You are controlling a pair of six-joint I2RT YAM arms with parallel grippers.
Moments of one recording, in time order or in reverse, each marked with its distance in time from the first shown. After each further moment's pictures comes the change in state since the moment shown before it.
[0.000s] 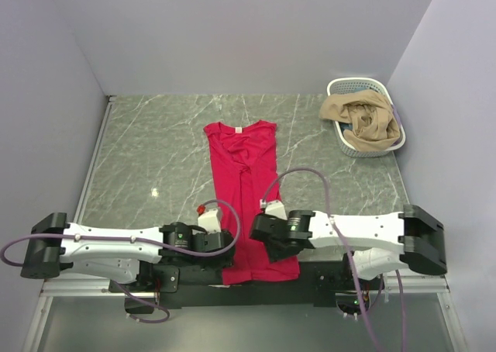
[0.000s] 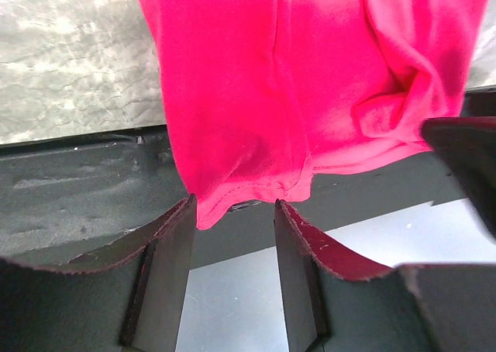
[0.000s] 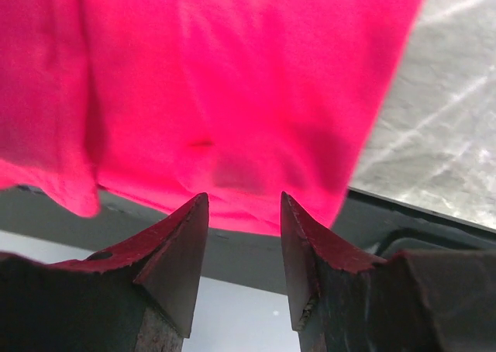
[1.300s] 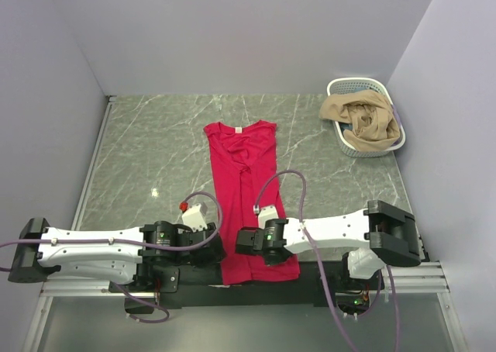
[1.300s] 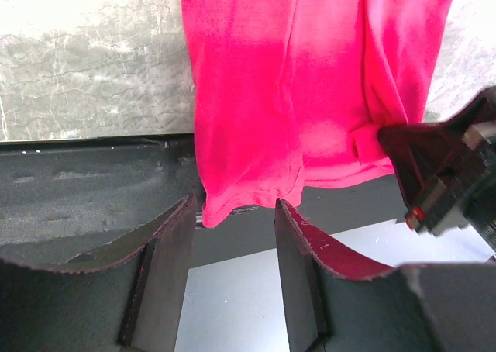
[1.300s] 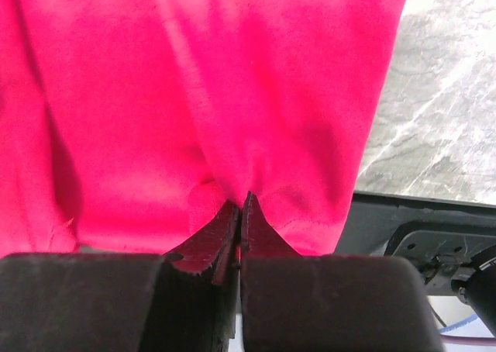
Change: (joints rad) left arm 0.000 -0.161 -0.005 -0.124 -0.100 -0.104; right arm 0.110 0.253 0.108 -0.079 0.150 0.188
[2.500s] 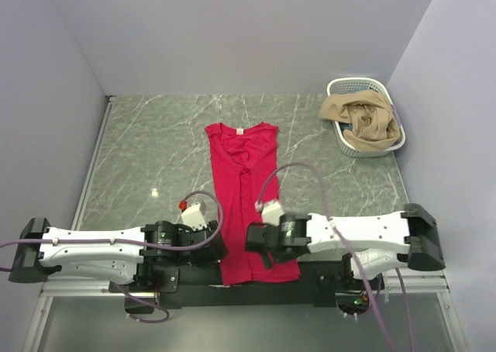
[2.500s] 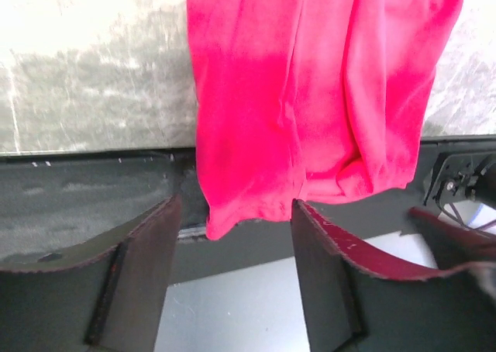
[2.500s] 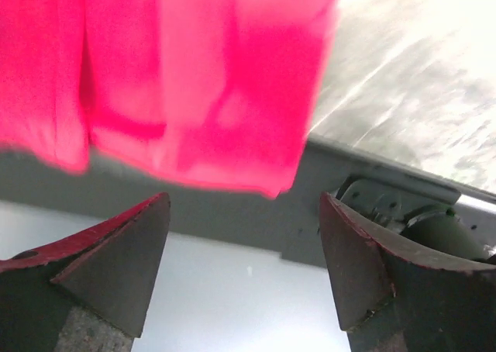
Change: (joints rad) left arm 0.002 0.006 -0.001 -0.004 -0.031 0.005; right arm 0.064 -0.154 0.109 -0.204 -0.051 -0.131
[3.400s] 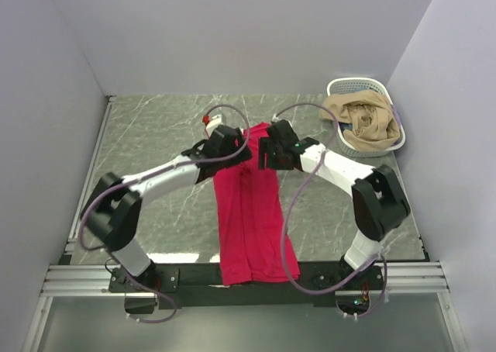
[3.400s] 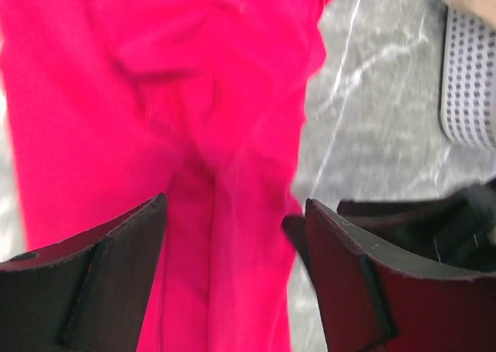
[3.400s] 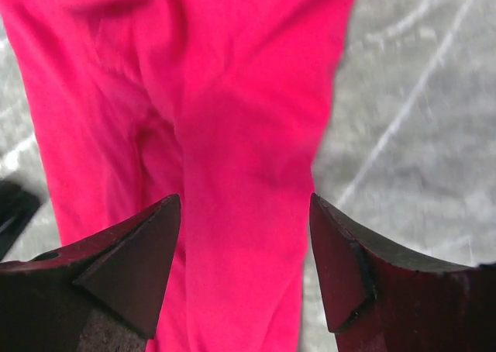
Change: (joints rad) left arm 0.747 0.632 0.403 0.708 0.121 0.703; right arm -0.880 0.282 0.151 0.732 -0.170 -0.517
